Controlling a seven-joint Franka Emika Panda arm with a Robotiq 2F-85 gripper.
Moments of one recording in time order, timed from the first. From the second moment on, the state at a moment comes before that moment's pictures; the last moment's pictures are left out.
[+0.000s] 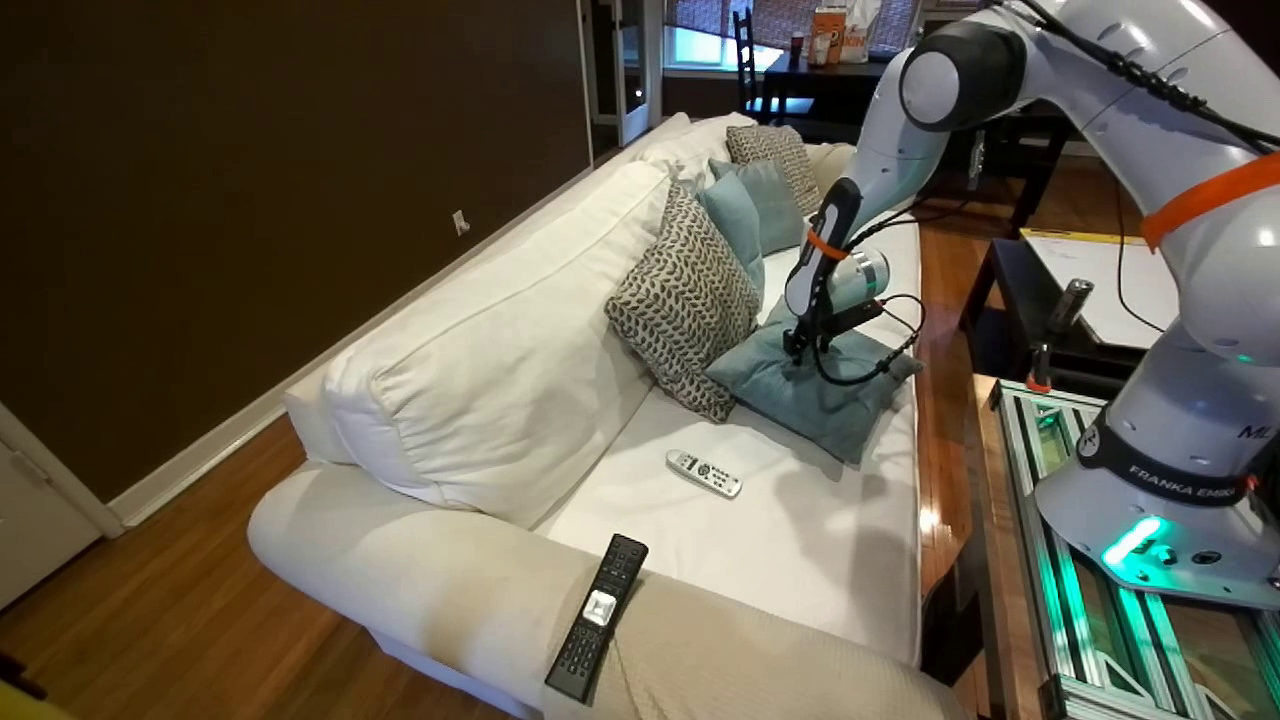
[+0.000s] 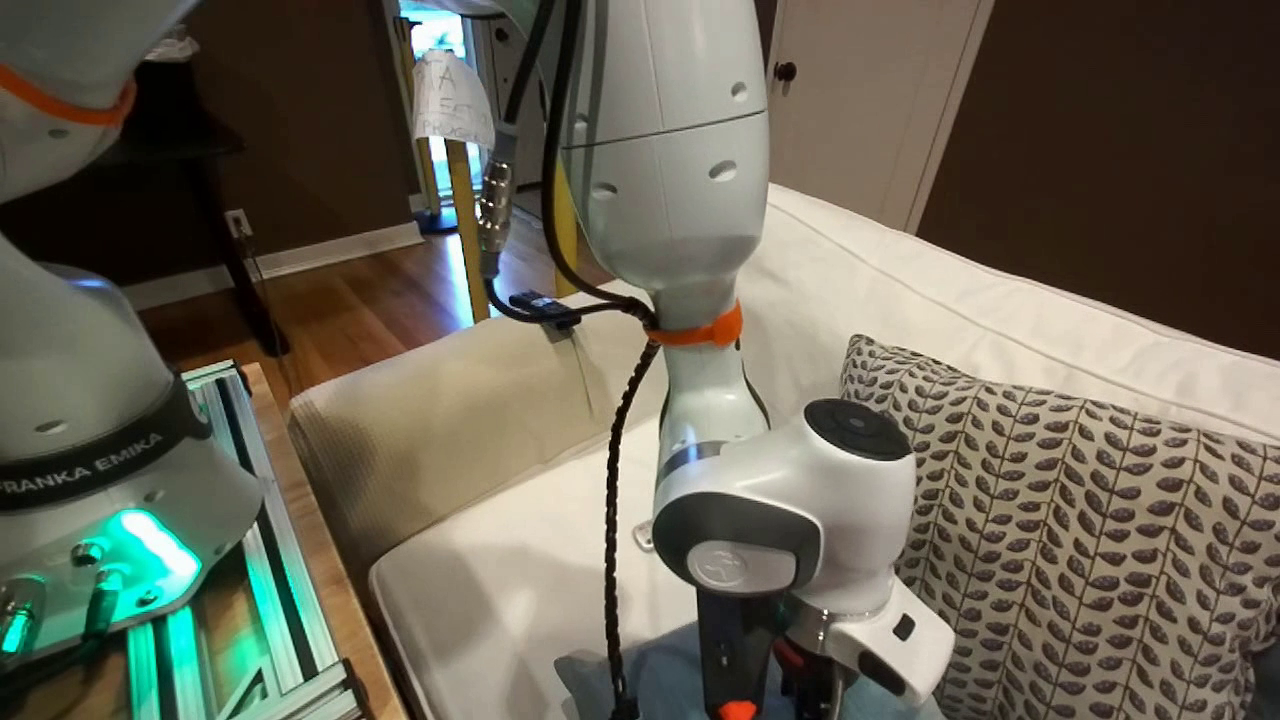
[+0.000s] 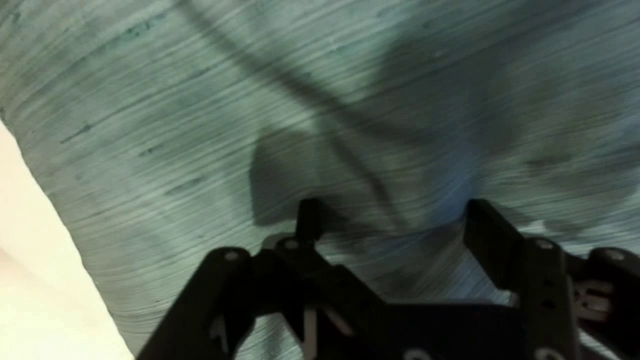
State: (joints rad) arm -0.59 0.95 -0.20 -1.97 0.06 2.99 -0.06
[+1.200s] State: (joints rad) arm -0.65 0.89 -0.14 -1.90 0.08 2.75 -0.07
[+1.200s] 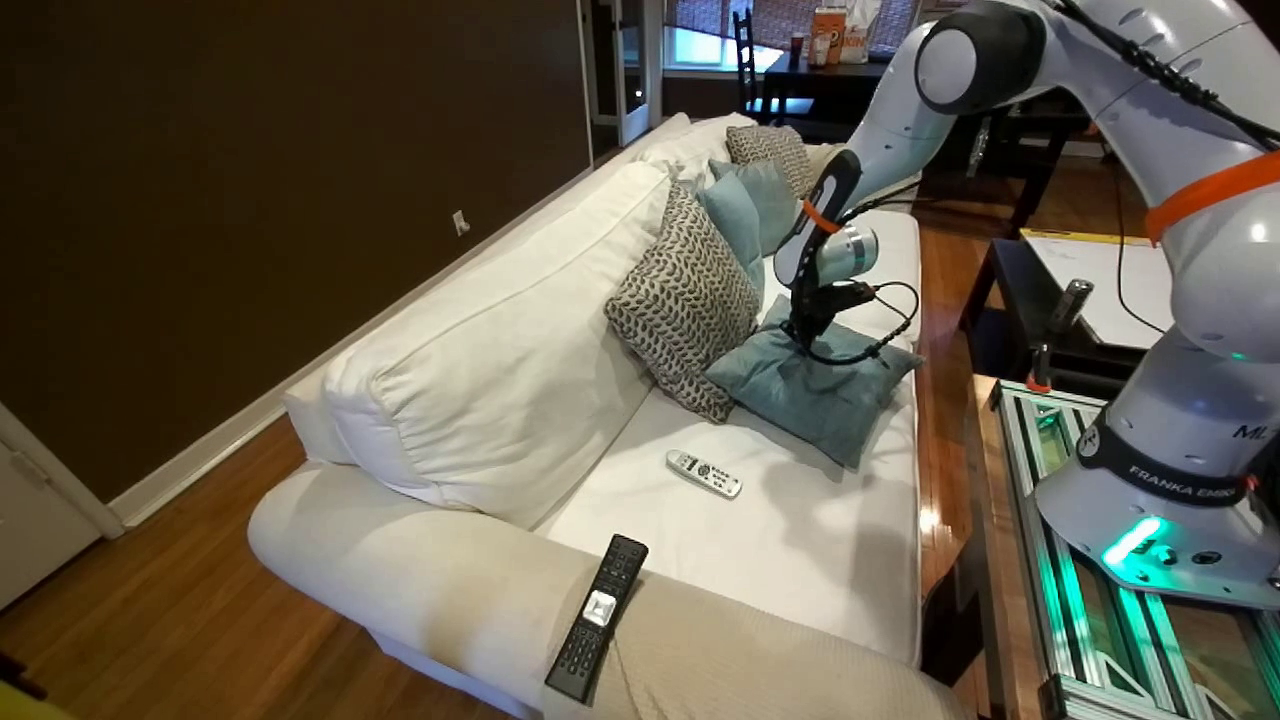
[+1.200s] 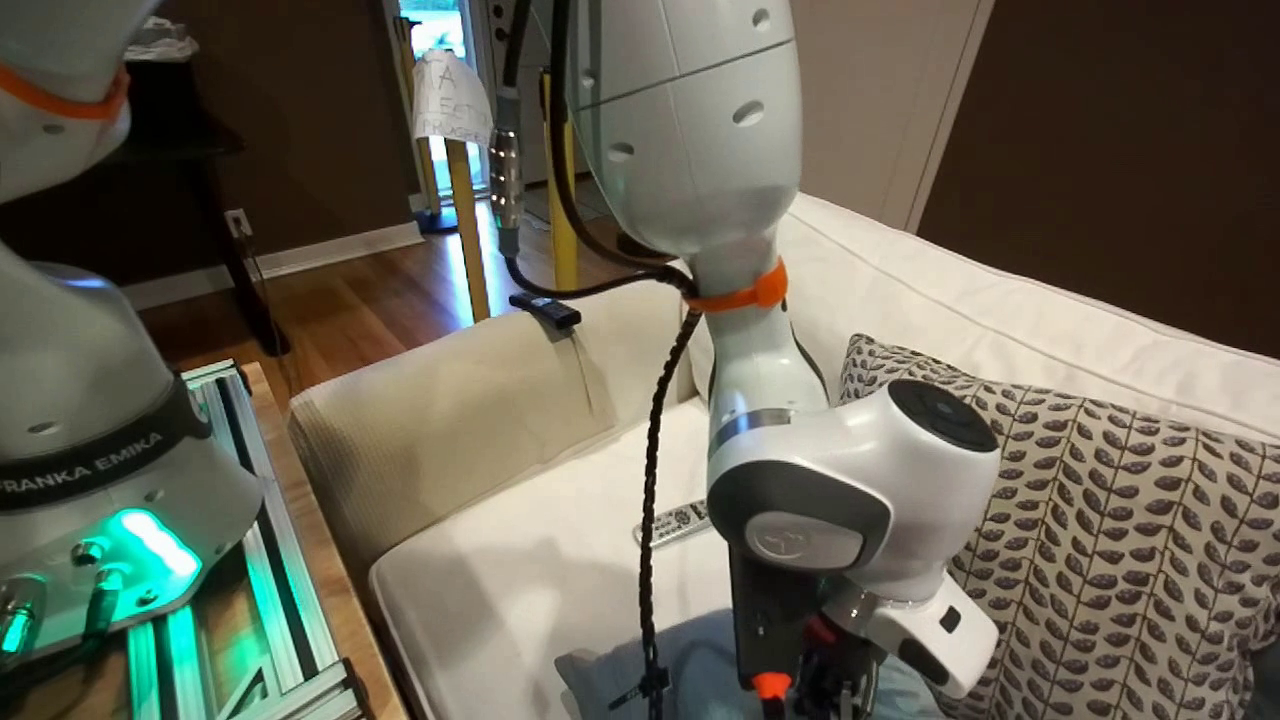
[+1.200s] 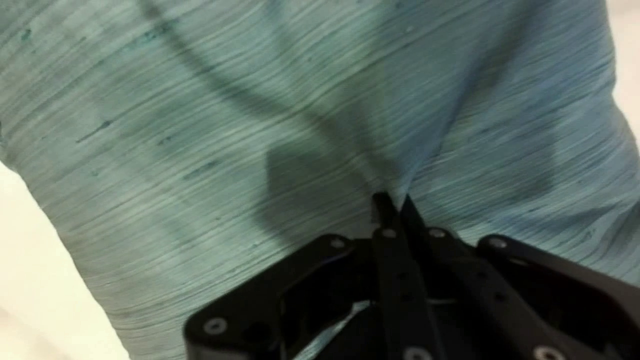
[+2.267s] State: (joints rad) arm -0.56 0.58 0.00 -2.19 0.31 2.62 -0.08
